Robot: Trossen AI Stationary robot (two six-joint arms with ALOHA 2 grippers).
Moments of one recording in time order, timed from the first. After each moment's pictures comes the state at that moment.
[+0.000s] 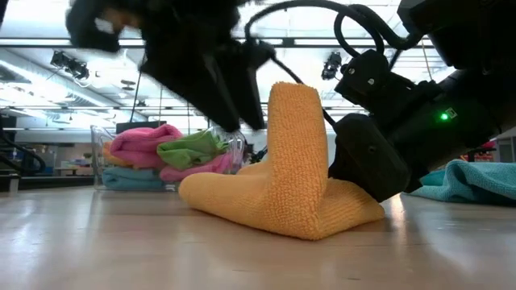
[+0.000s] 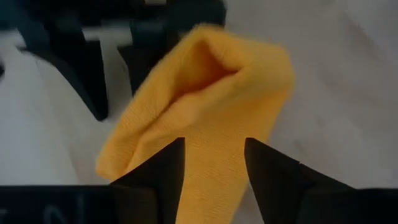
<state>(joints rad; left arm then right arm) -0.39 1.90 1.34 -0.45 -0.13 0.19 0.57 2.08 0.92 0.16 0.88 0.85</state>
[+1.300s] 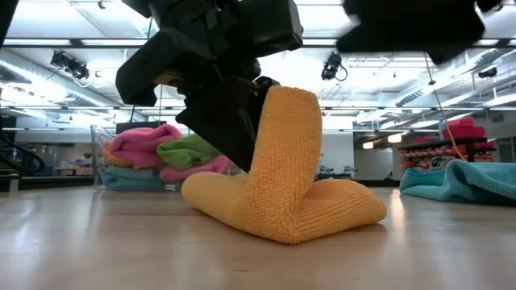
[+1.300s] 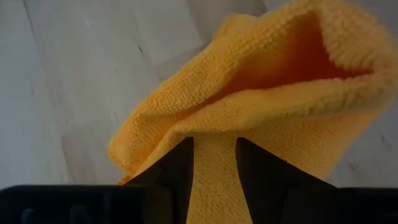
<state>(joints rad) -0.34 1.99 1.34 -0.38 -0.15 0.11 0.81 1.96 1.09 0.20 0.91 0.52</state>
